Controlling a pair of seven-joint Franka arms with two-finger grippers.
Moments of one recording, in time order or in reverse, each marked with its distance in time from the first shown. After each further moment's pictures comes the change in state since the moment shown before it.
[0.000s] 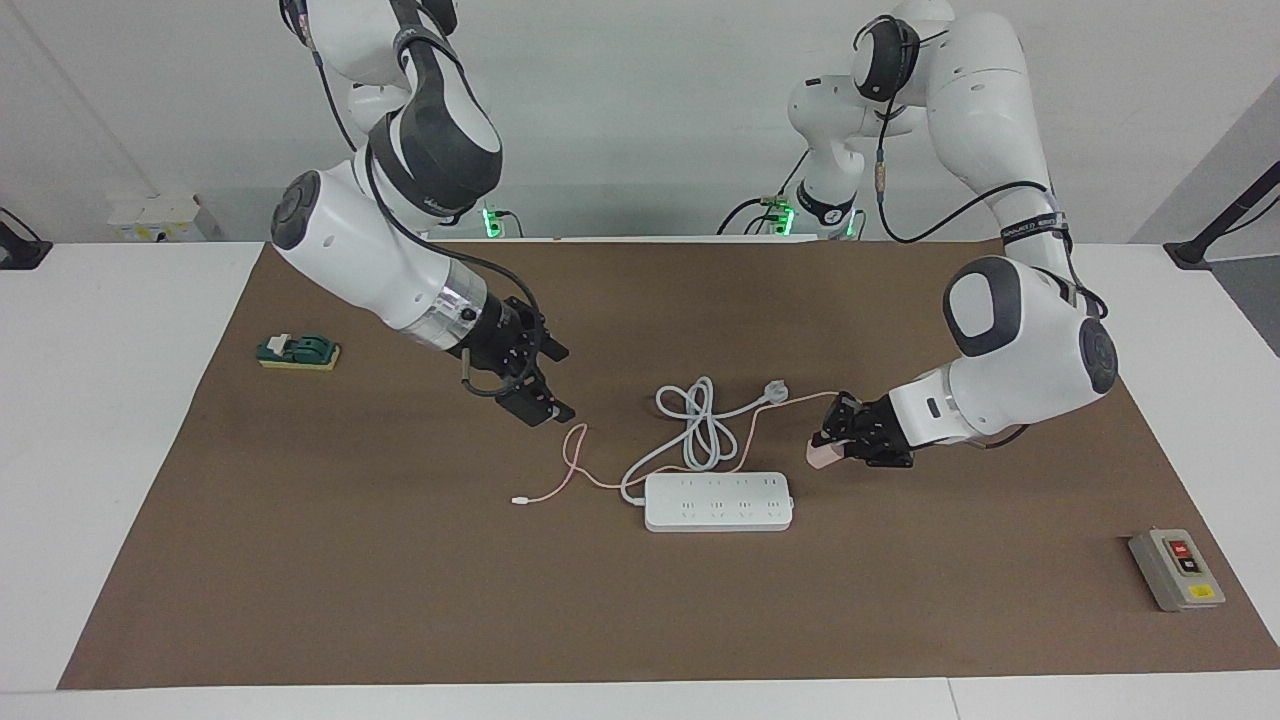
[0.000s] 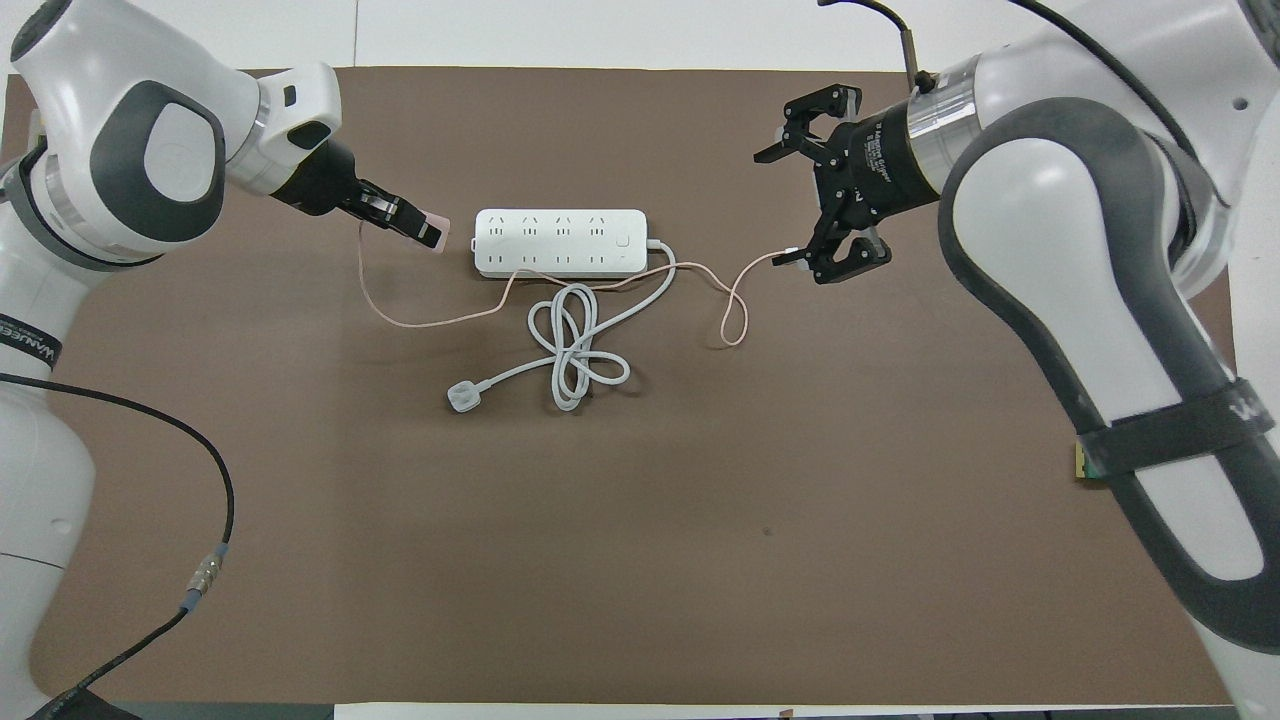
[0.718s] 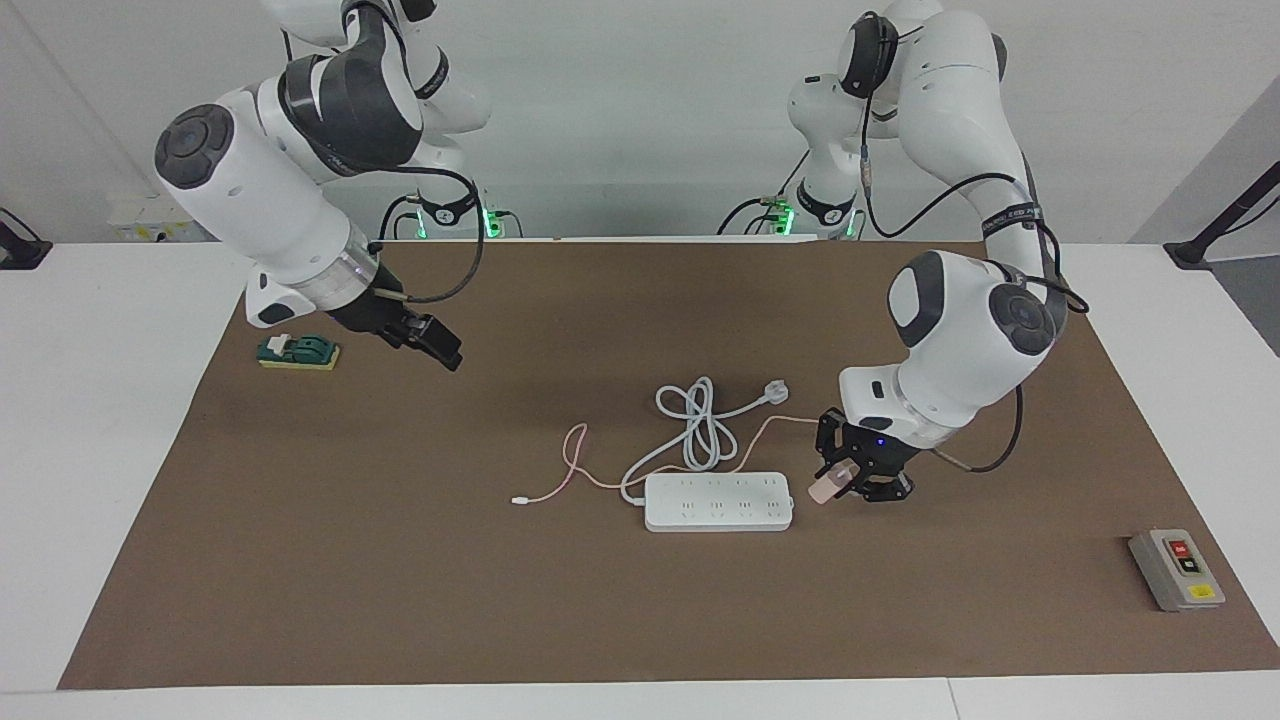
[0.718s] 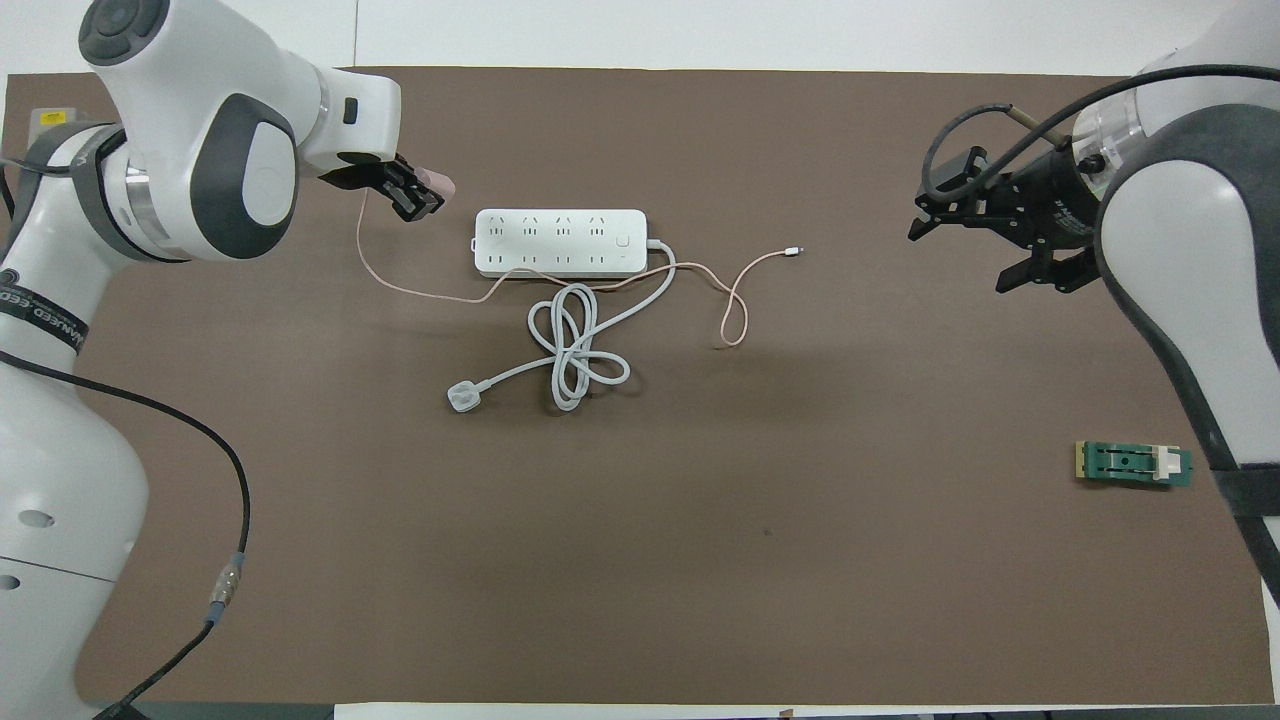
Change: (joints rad) left arm -0.088 0.002 -0.006 0.011 0.280 0.198 0.336; right arm -0.119 -0.097 -0.001 -0.002 -0.386 -0.261 -0.910
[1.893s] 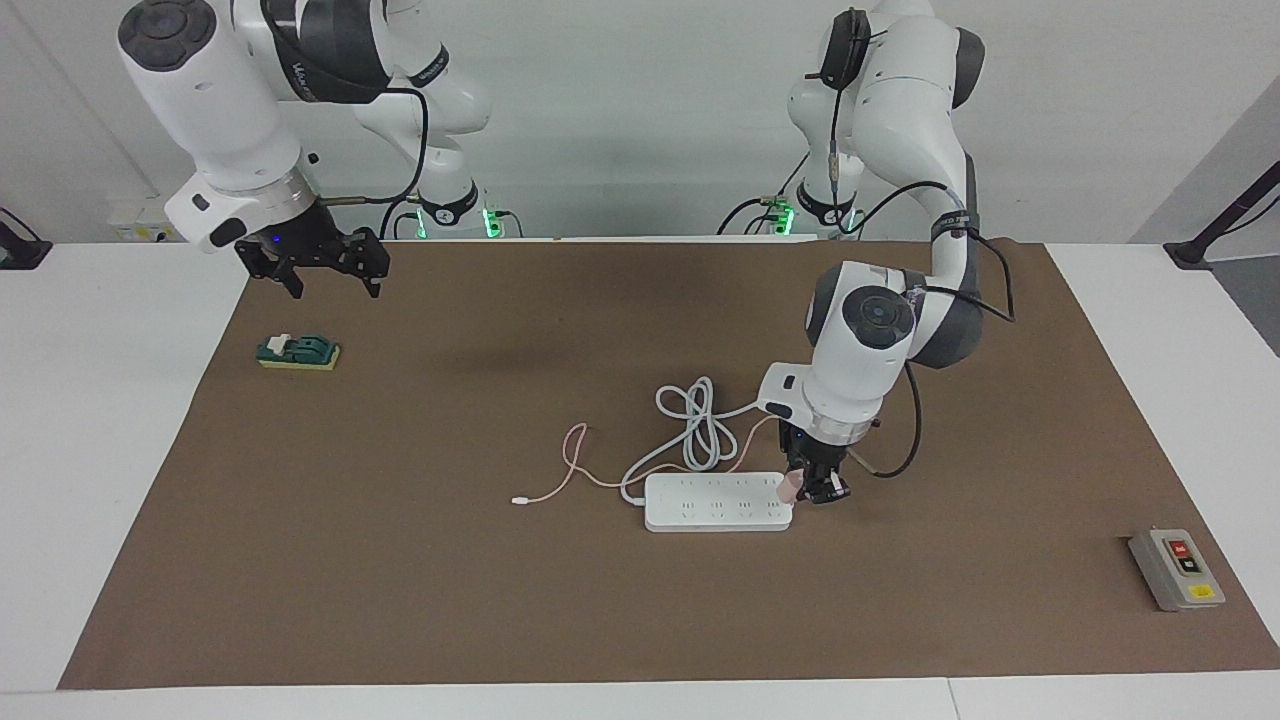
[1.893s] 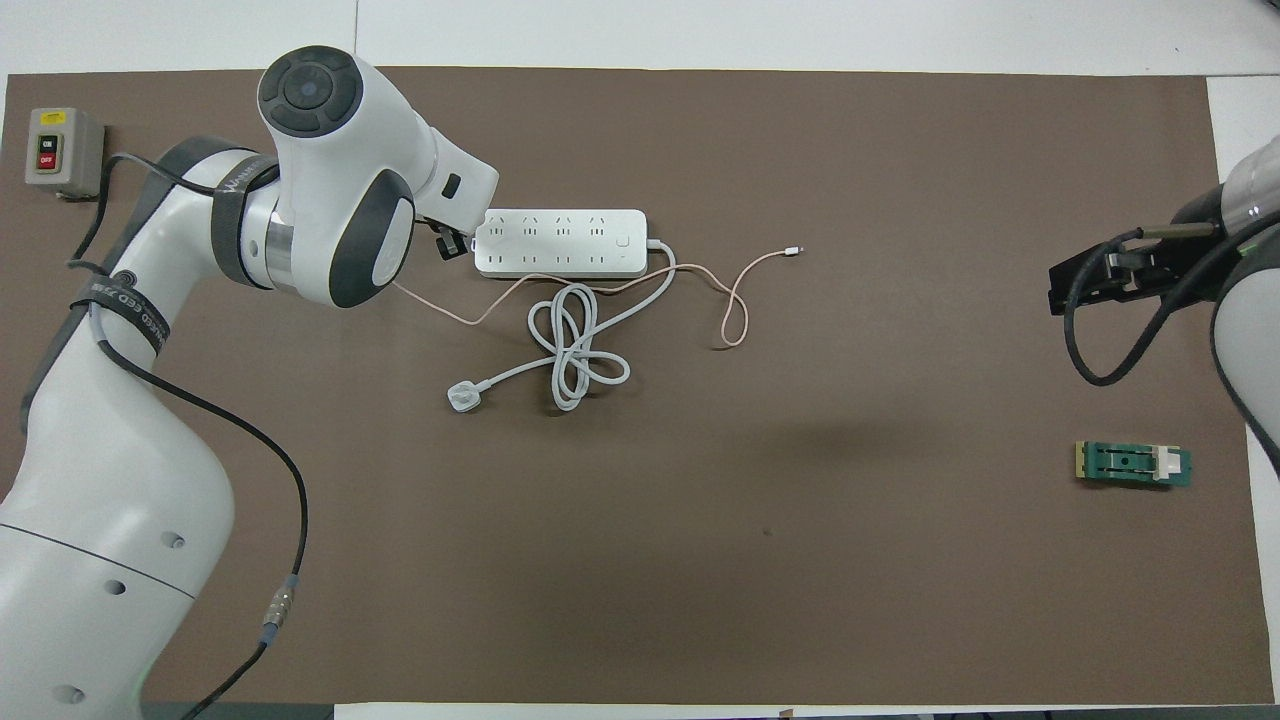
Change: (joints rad) left arm -0.110 -0.019 -0.004 -0.141 0.216 0.119 0.091; right arm -0.058 -0.247 0.000 -0.212 -0.226 -0.053 -0.468
